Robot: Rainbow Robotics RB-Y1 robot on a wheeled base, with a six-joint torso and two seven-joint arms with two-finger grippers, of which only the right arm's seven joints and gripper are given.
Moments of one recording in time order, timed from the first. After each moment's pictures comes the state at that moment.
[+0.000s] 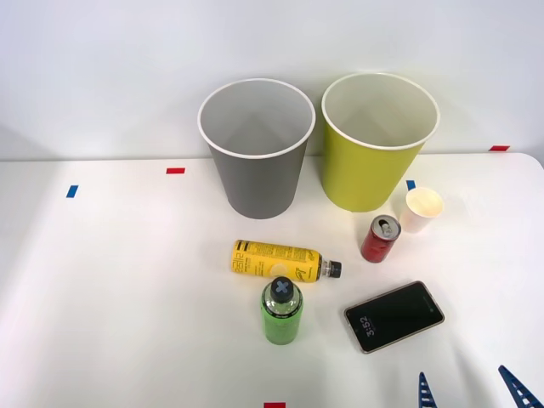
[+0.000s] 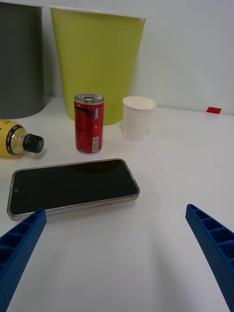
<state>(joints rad) 1.04 -0.37 0.31 -2.05 -0.29 -0.54 1.83</state>
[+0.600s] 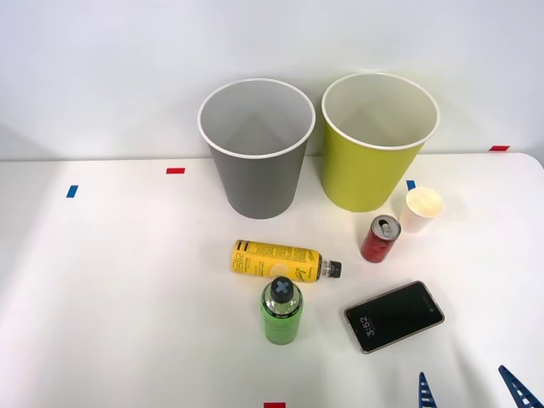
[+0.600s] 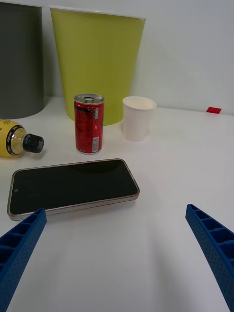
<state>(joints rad) 1.04 -0.37 0.31 -2.05 -0.29 -0.54 1.83</state>
